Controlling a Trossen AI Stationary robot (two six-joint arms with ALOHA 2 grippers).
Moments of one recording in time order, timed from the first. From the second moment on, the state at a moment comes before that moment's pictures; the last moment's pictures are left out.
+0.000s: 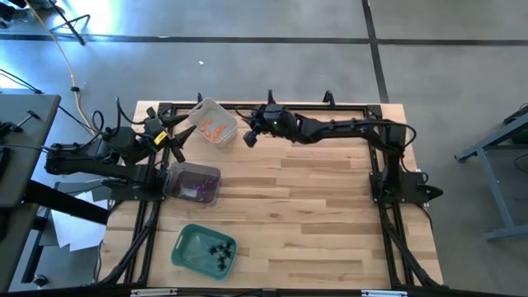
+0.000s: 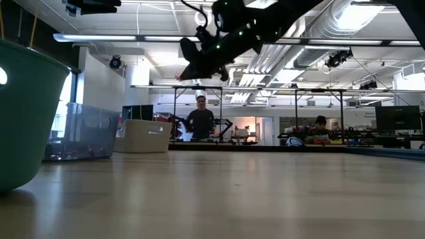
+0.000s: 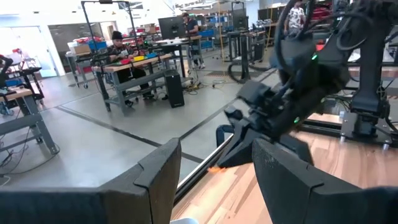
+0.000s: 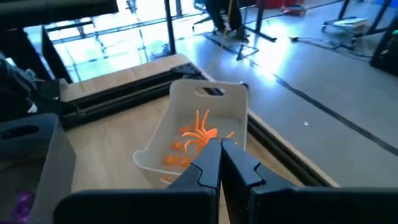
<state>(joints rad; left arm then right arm) -0.05 0.43 0.65 -0.24 -0.70 0.11 -0.27 1.94 1.41 0.20 0.20 0.11</state>
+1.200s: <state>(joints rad) -0.05 0.43 0.65 -0.24 -0.70 0.11 -0.33 2.44 2.19 -0.25 0.02 0.07</state>
